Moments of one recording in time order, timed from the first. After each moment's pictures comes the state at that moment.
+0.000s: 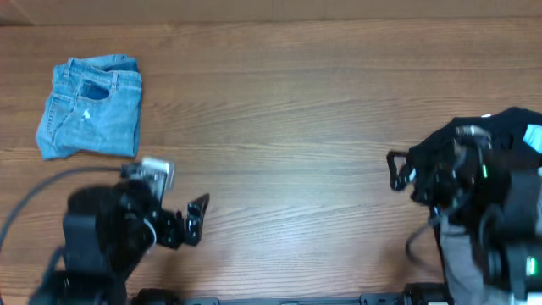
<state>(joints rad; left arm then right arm) -0.10 0.73 1.11 -1.12 0.25 0.01 0.01 0.87 1.13 -1.04 -0.27 0.42</state>
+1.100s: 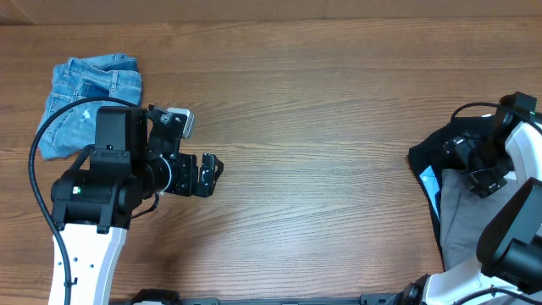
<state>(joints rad) -0.10 1.14 1.26 -1.15 0.34 0.00 -0.46 1.81 1.26 -0.99 0.01 0.60</state>
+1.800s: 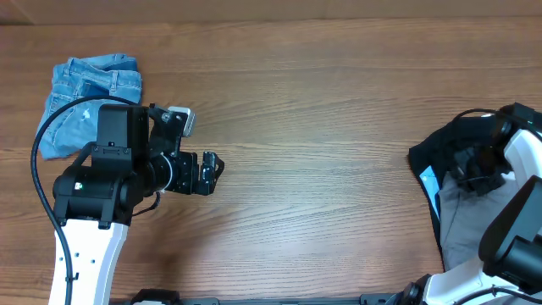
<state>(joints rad) -0.10 1.15 1.26 -1.14 0.35 -0.01 -0.49 1.81 1.19 -0.97 0.00 0.65</state>
